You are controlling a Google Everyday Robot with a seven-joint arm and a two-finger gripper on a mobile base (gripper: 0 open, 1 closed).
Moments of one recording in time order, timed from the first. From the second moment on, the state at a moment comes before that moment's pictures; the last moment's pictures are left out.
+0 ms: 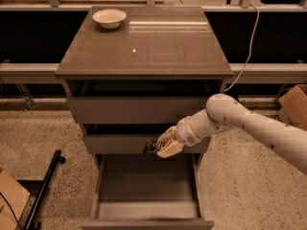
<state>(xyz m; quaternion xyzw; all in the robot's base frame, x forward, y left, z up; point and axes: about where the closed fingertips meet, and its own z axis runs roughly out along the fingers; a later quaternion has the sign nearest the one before) 0.573 -0.052 0.592 -0.60 0.70 0.28 0.27</state>
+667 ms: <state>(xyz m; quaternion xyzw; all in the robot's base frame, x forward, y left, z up) 0.572 -0.035 0.569 -0.59 0.69 0.29 0.30</state>
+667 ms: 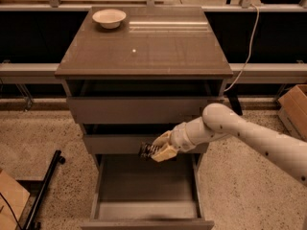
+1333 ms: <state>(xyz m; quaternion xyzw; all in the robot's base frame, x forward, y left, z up) 0.592 0.003 0.480 -0.58 0.67 0.33 0.34</state>
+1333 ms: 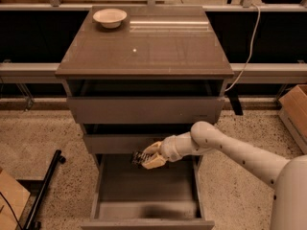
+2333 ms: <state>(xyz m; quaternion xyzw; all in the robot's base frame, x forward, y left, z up) 0.571 0.032 0.424 -0.58 0.68 0.35 0.28</state>
